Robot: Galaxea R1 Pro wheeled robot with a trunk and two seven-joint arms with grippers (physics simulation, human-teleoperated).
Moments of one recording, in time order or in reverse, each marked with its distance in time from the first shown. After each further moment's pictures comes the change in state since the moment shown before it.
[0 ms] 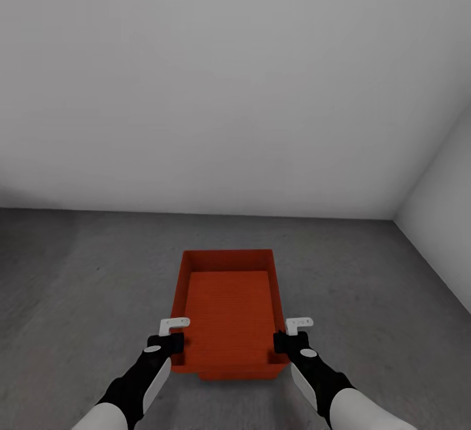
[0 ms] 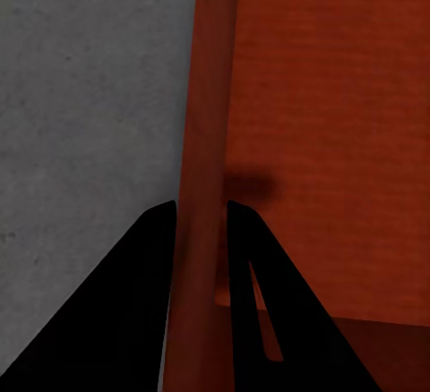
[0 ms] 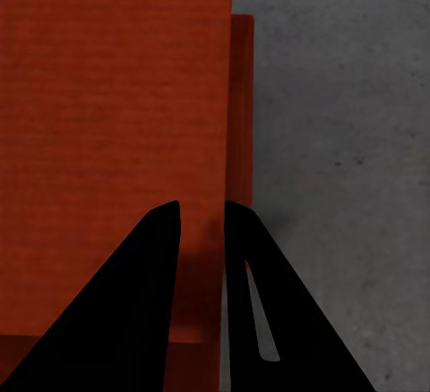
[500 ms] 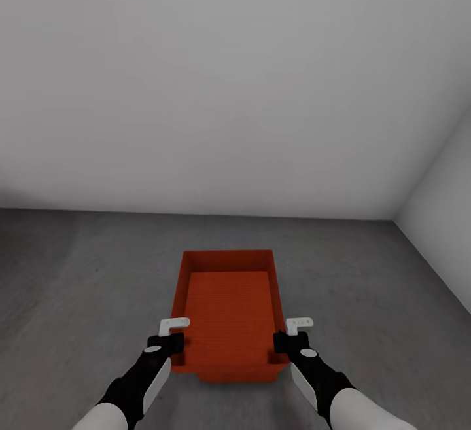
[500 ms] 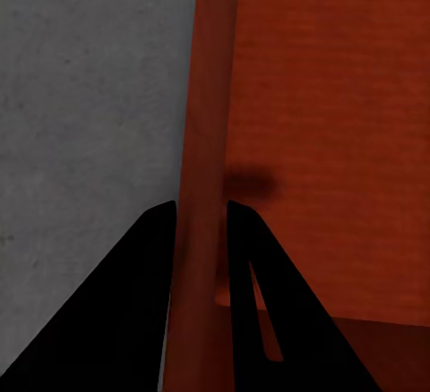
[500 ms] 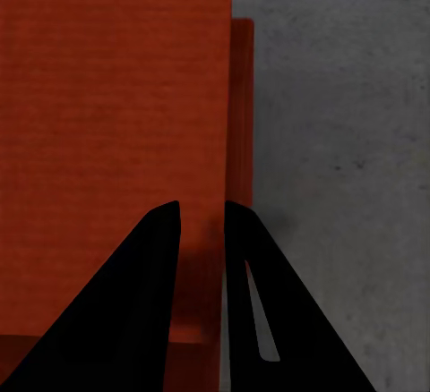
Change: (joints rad) left arm 0.000 -0.001 0.002 0.001 0.000 0.000 0.000; right arm 0.000 -0.001 0.001 0.000 -0.001 0.002 0.000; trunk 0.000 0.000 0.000
